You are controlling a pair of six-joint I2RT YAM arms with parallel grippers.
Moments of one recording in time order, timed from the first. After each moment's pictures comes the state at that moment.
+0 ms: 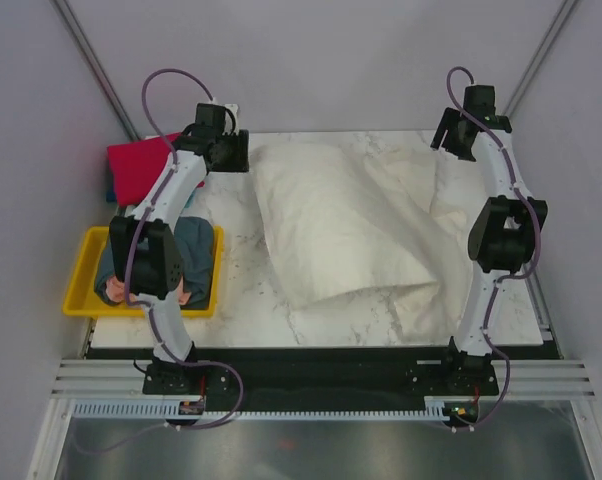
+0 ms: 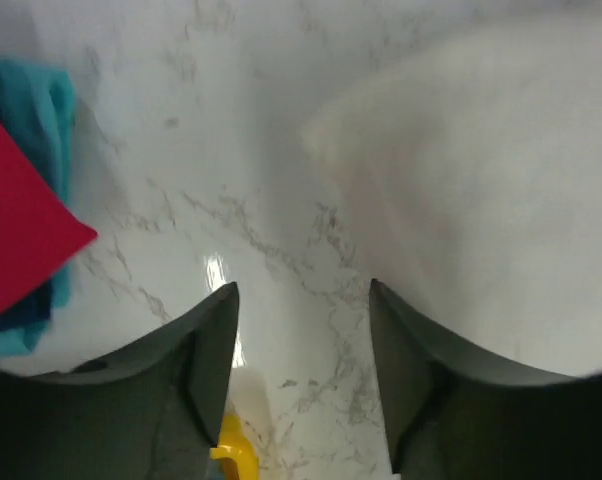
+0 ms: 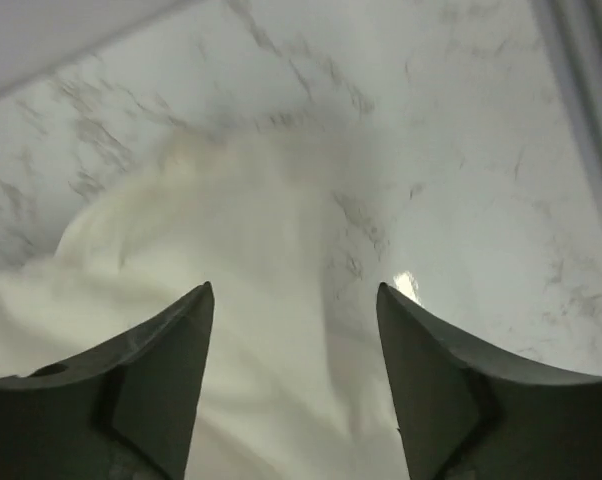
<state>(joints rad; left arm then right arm) -0.22 1.82 1.78 -0.57 0.01 -0.07 -0.10 2.07 2.10 -0.68 0.06 0.29</state>
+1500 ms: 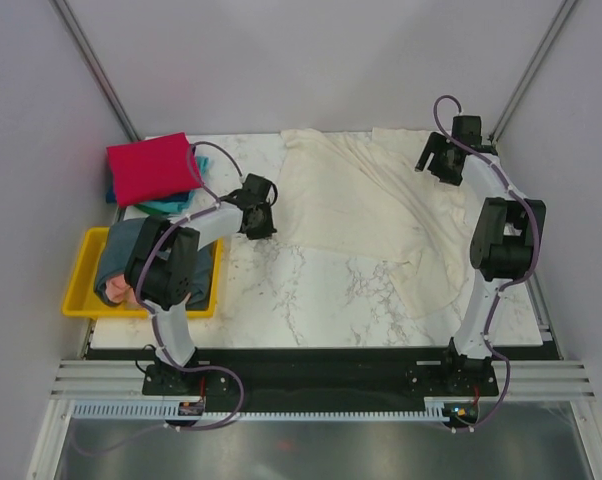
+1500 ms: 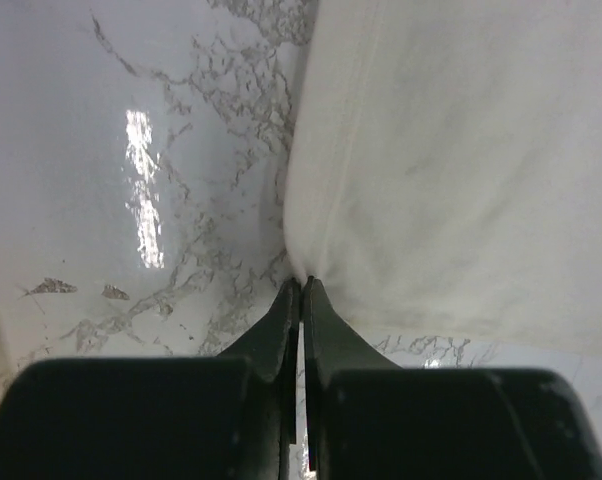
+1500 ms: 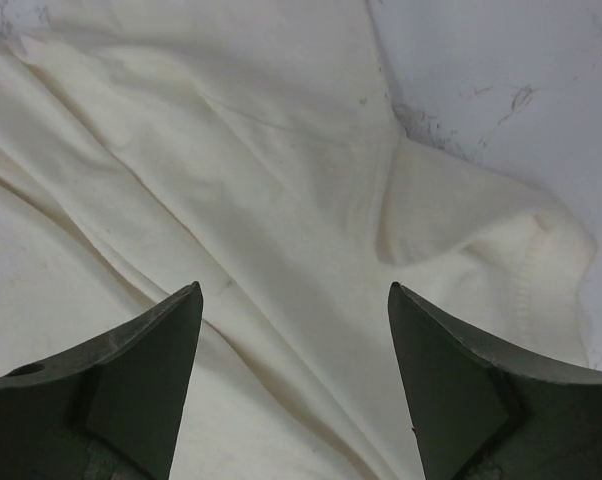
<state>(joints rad) -0.41 1.91 1.23 -0.35 -0.08 -0.50 -0.08 2.05 1.68 -0.46 -0.06 0.36</state>
